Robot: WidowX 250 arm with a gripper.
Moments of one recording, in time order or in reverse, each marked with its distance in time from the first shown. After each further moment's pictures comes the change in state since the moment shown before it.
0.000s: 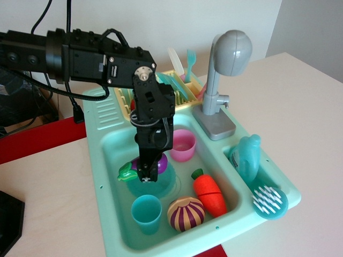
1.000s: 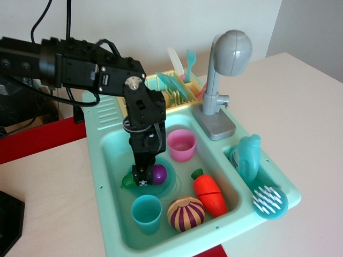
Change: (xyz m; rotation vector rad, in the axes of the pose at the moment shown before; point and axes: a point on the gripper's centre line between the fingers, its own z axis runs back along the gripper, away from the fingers) arm -0.010 0.001 -0.004 0.005 -0.025 0.091
